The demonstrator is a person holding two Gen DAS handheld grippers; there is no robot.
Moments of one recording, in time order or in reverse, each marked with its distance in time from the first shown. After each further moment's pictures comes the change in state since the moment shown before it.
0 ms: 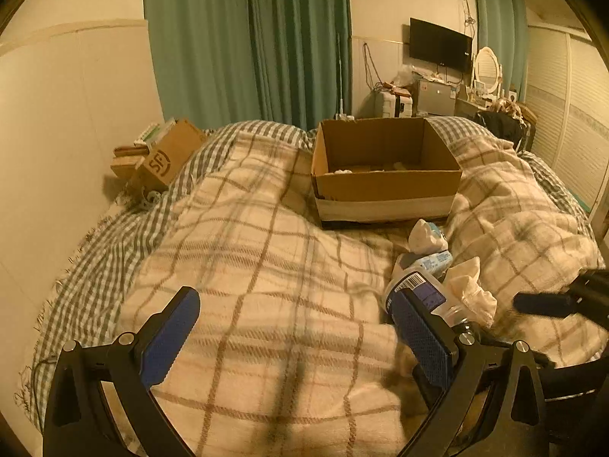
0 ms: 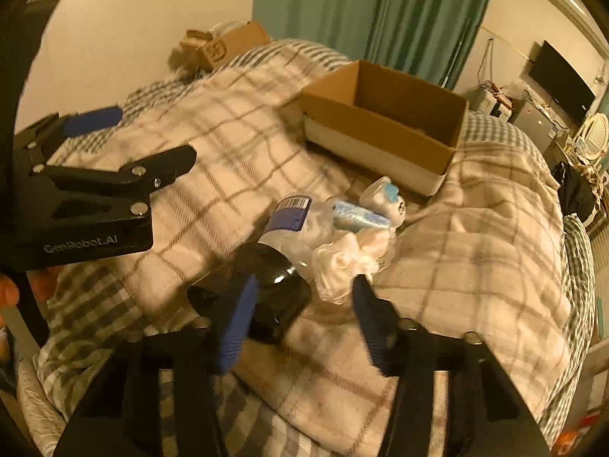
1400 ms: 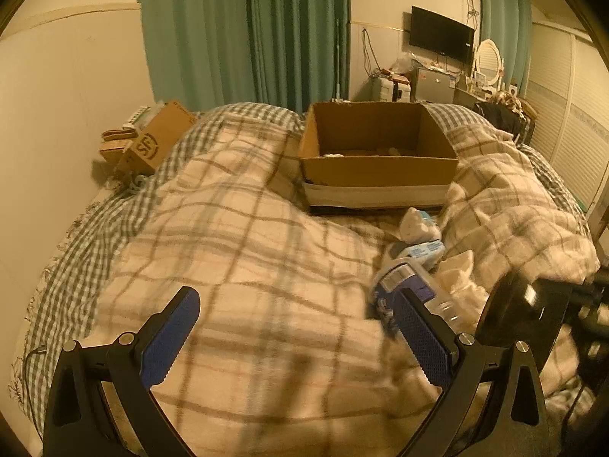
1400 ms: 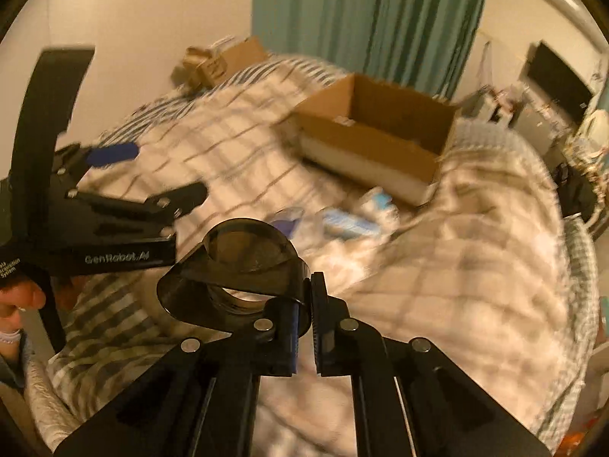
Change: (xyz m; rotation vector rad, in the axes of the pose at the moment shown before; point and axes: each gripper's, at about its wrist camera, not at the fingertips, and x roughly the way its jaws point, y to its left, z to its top) left arm 0.015 -0.014 0.001 -0.007 0.068 -0.027; right arm -0.029 -0.023 -0.001 0.027 -0.077 -0.003
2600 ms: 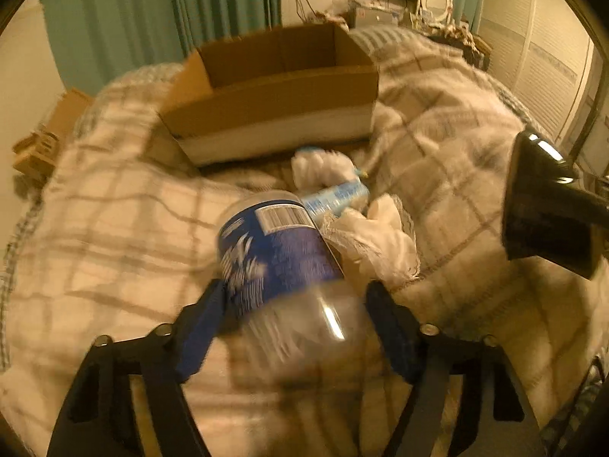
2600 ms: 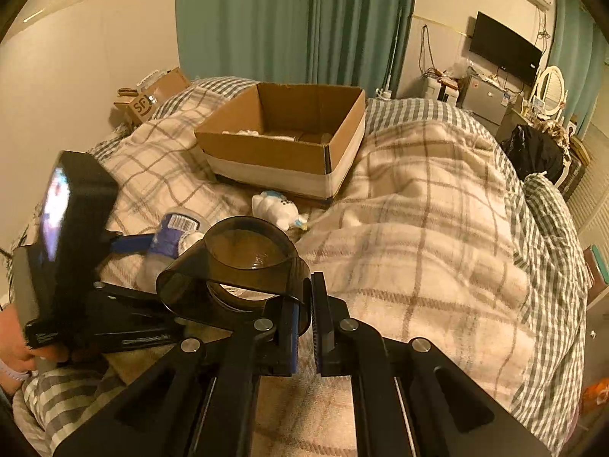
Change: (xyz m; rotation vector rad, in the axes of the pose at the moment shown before) left arm 0.057 -0.078 -0.007 0.165 0.175 -0.144; right arm 0.002 -0.087 -0.016 0.185 -0.046 -0.083
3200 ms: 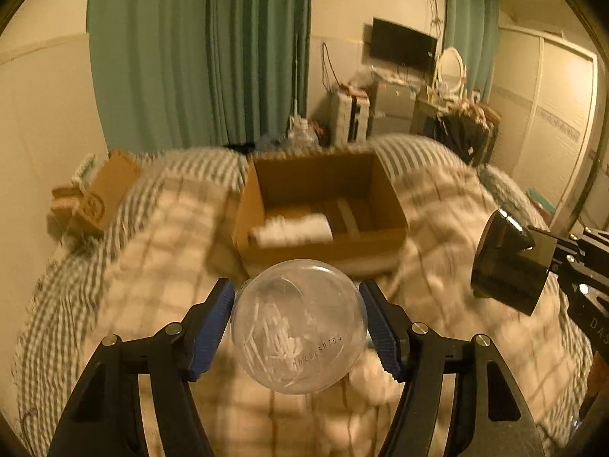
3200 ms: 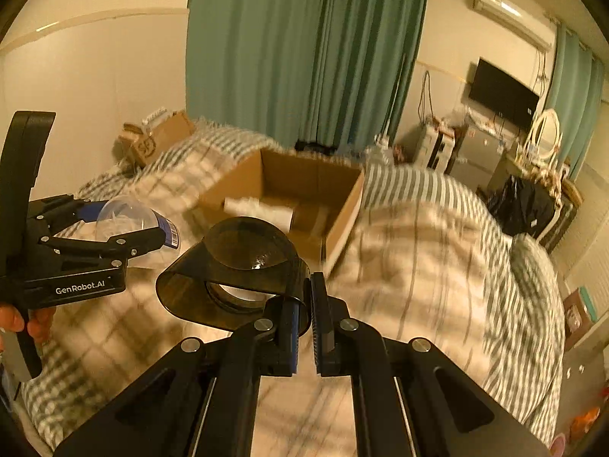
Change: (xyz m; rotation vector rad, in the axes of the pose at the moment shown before) left arm -0.076 0.052 0.088 -0.091 -0.250 0.020; right arm -0.029 0.010 0.072 -0.075 -0.154 -0.038
